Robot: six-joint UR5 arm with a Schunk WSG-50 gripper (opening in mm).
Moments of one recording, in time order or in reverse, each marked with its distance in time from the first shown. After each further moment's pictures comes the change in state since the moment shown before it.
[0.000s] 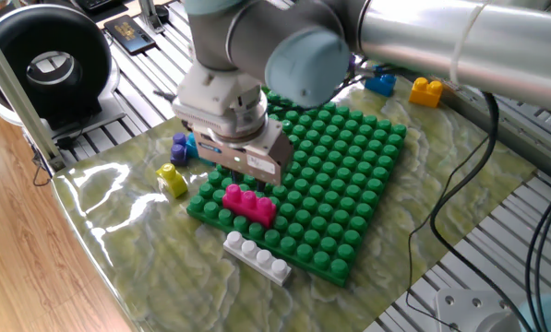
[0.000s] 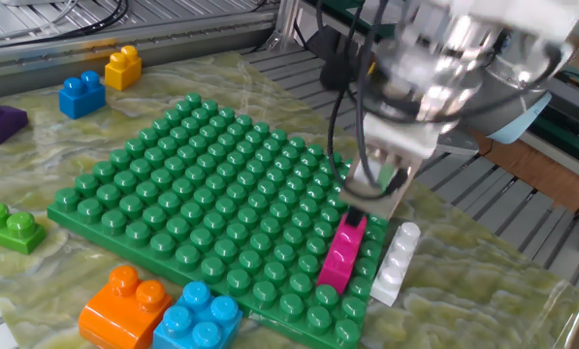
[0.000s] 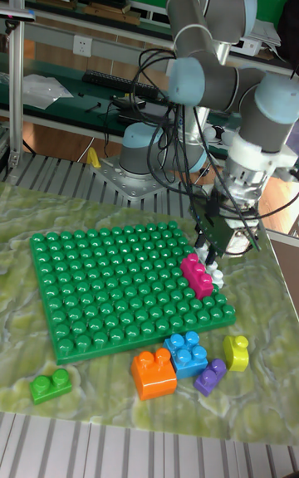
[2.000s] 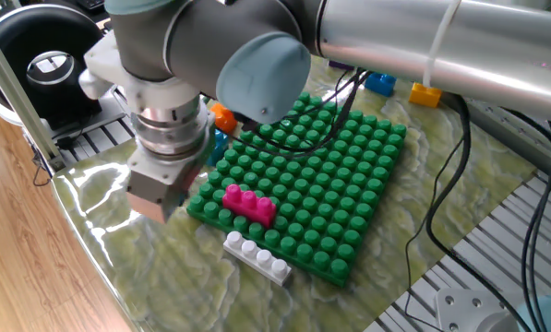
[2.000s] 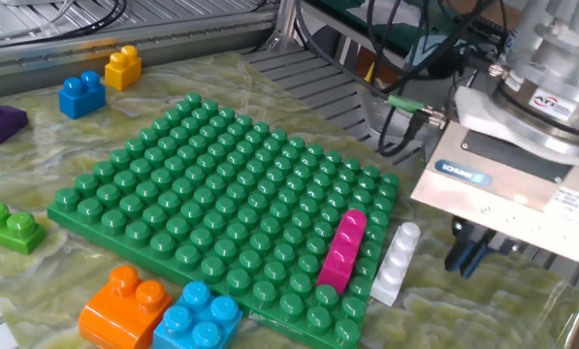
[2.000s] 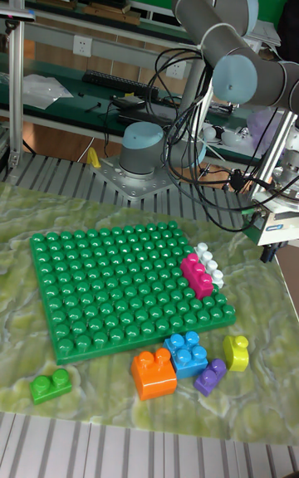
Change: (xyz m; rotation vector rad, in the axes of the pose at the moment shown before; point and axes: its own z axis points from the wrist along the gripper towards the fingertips) arm -0.100 -0.066 -0.036 0.103 -0.148 1.502
